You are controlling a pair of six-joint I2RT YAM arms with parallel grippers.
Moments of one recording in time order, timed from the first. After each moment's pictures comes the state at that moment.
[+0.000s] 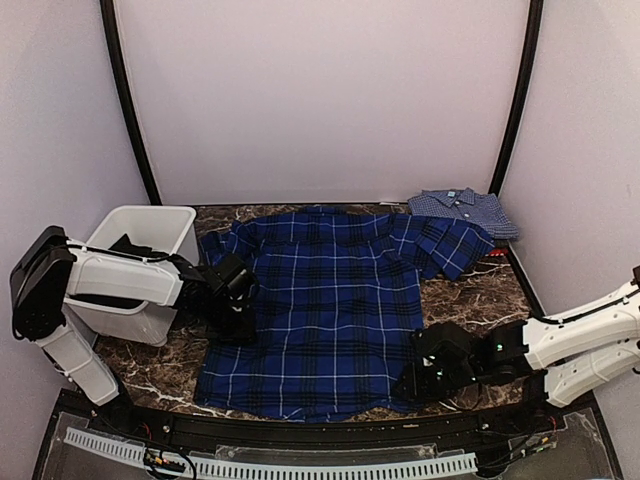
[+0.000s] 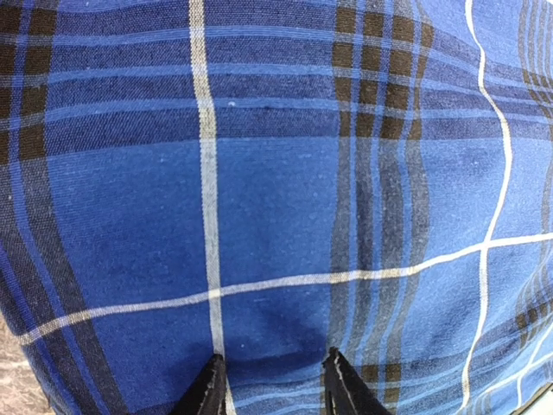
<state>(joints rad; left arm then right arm) -0.77 1.60 0.86 -0.52 0.01 -0.77 1.22 1.19 0.43 -0.25 0.00 1.15</state>
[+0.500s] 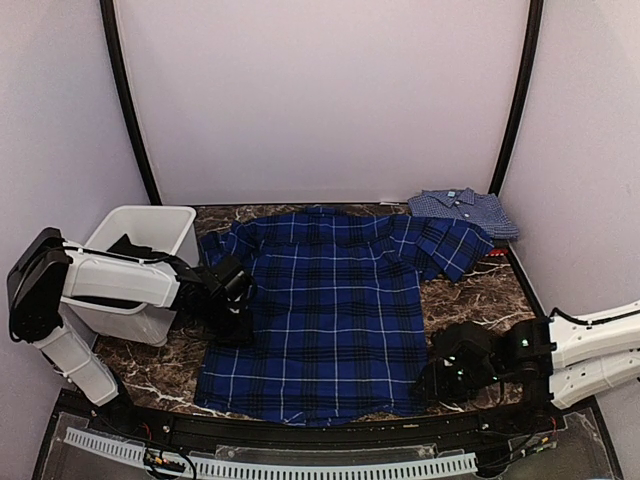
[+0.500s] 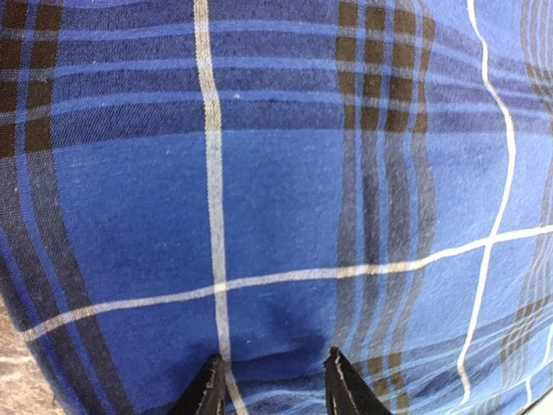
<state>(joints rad) -0.77 1.57 0.83 -0.52 0.00 -0.74 1.23 0.98 0.40 -0.50 0.03 1.22</state>
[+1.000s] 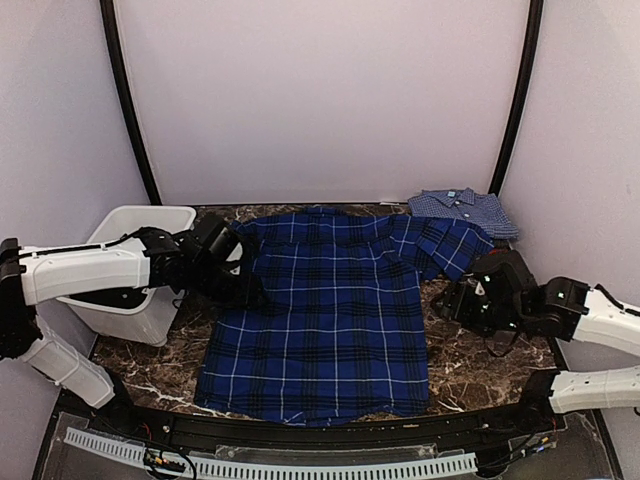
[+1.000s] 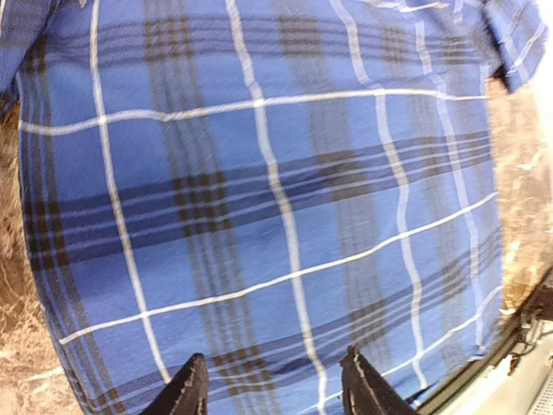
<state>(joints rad) -0.77 1.42 1.00 -0.57 0.04 -0.65 0.85 0.84 0.61 -0.60 0.25 1.02</state>
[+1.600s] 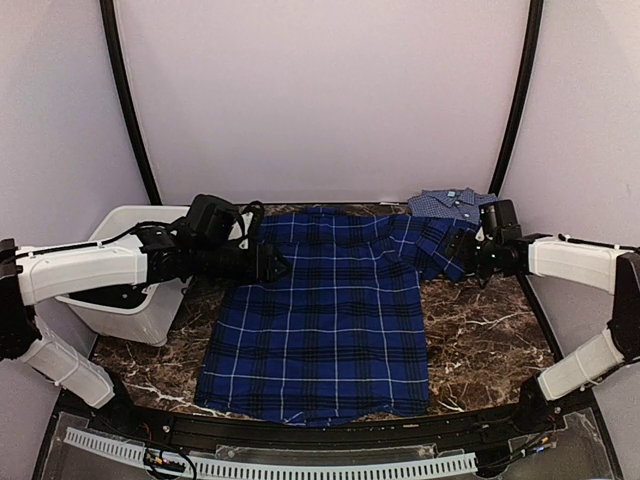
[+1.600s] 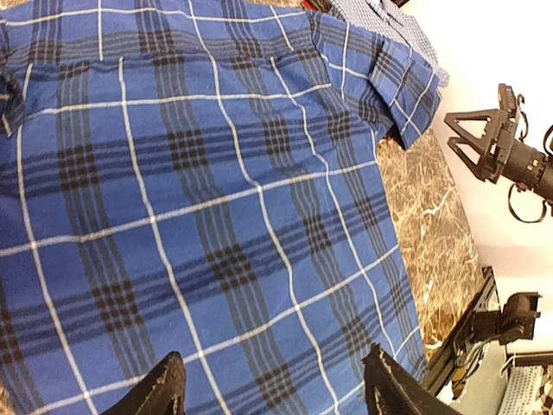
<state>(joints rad) -0.76 1.38 1.01 -0.31 0.12 -0.63 0.26 1.34 0.78 -0.20 0.07 0.69</state>
